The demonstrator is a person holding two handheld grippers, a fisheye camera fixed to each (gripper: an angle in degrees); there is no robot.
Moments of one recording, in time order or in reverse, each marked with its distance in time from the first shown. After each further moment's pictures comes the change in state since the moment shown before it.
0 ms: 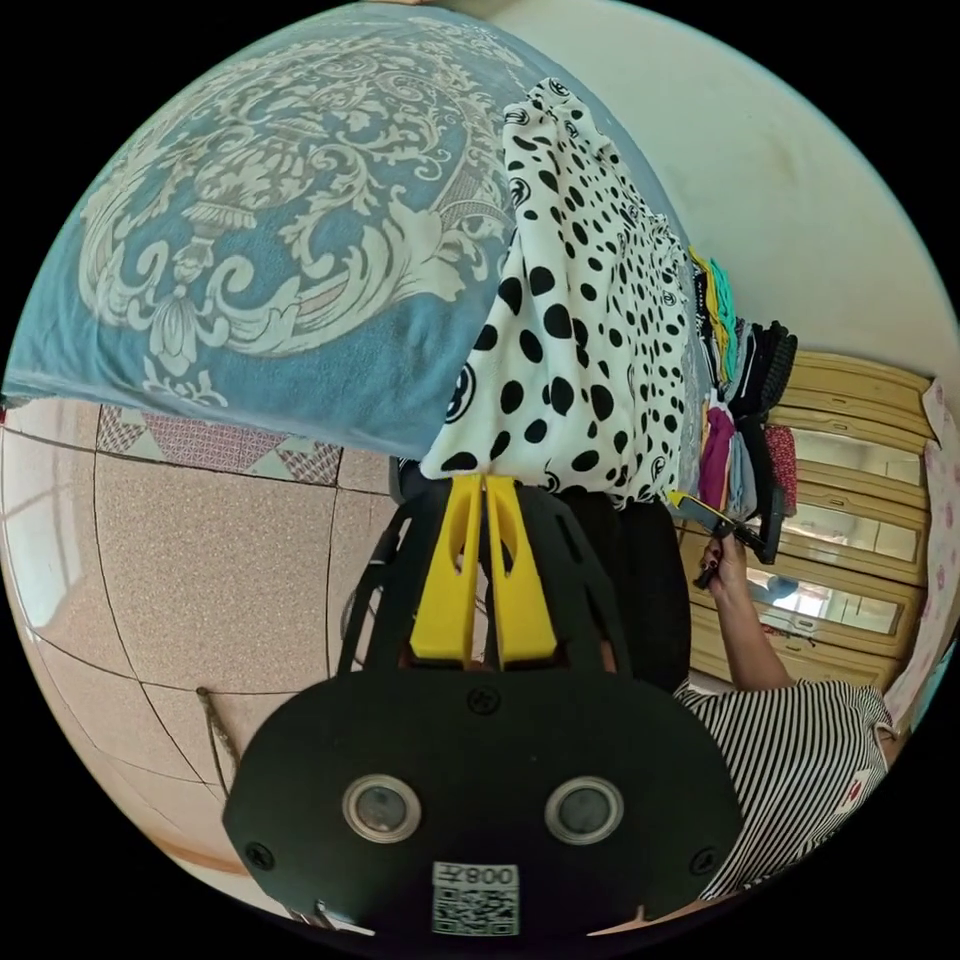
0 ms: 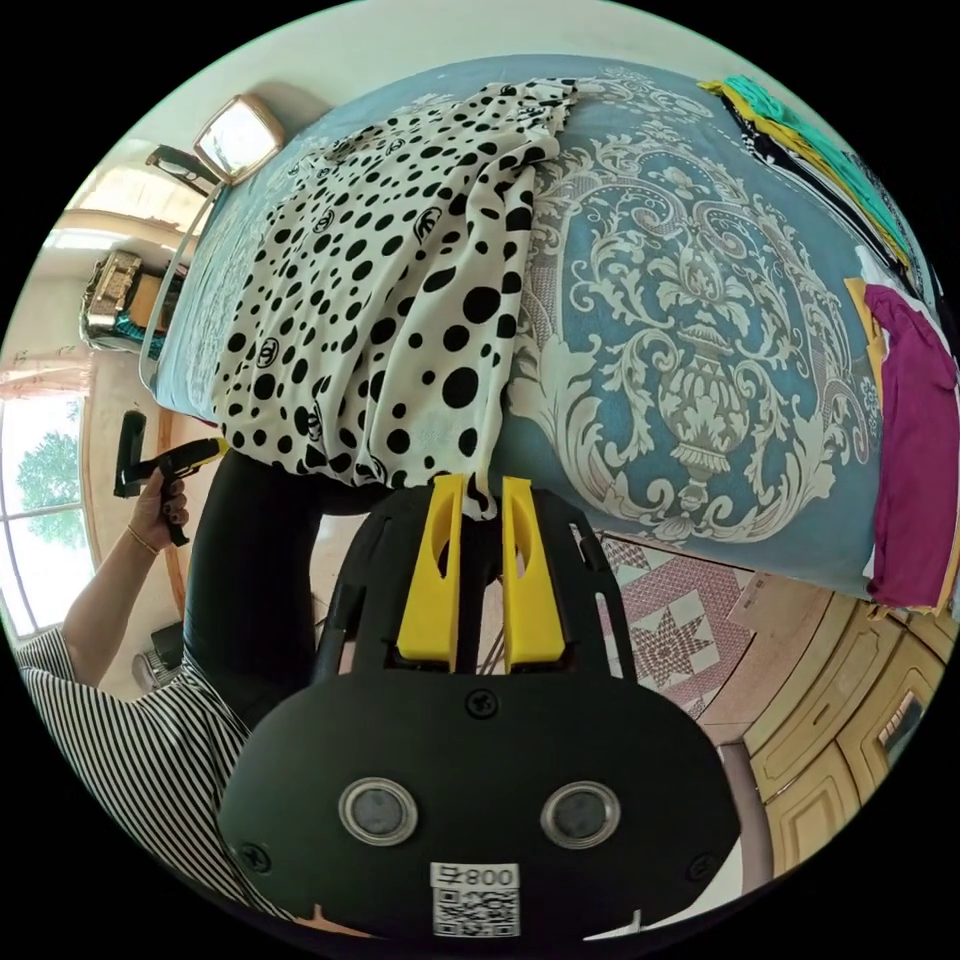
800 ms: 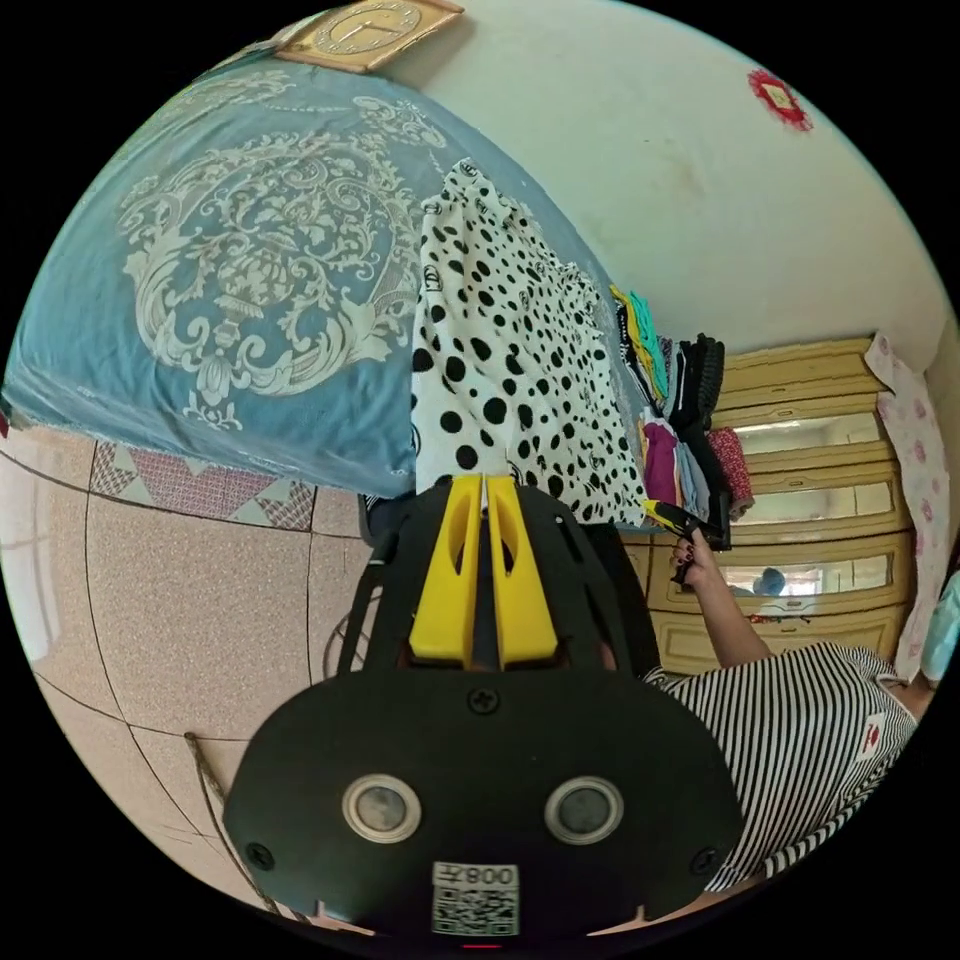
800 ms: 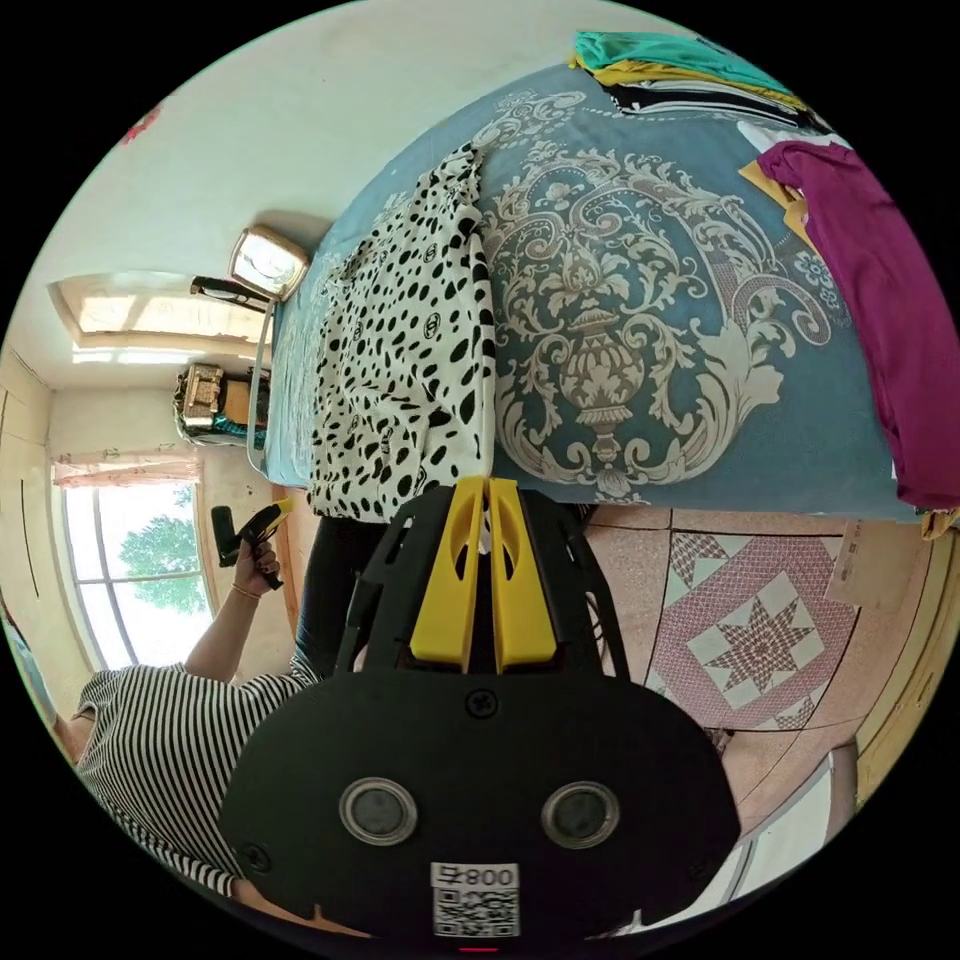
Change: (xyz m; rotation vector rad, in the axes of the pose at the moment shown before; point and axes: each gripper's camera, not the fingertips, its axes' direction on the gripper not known) left arm 0.069 0.129 0.006 0.194 0.094 0.108; right arm 0.157 0.184 -0.088 0.138 -0.373 0.170
